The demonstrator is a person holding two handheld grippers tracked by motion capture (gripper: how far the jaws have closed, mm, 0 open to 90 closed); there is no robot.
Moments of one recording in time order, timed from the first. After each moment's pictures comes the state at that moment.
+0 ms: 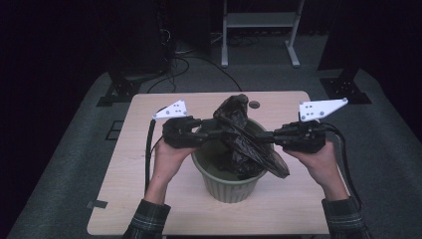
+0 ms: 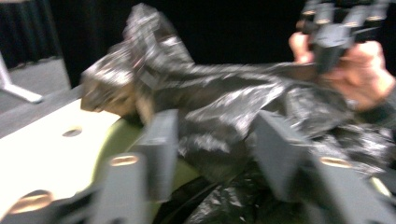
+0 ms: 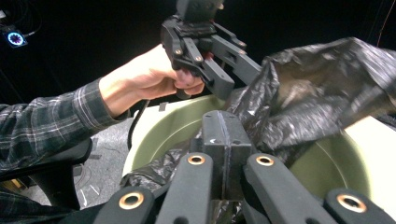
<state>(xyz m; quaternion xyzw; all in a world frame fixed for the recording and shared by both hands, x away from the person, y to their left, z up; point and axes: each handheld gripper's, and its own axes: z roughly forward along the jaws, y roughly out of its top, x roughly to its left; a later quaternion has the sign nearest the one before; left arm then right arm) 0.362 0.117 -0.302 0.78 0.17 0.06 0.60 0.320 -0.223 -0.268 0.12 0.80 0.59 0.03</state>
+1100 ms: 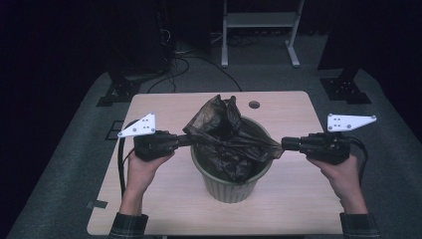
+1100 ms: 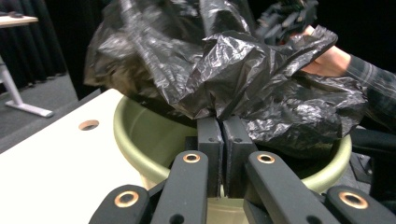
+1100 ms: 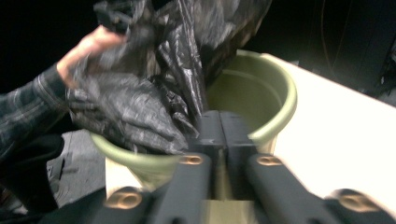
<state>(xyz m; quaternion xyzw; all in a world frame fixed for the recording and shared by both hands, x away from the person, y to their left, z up) 0.333 0.182 -0.313 0.78 0.12 0.08 0.61 0.311 -0.286 -0.306 0.22 0.78 0.59 0.06</state>
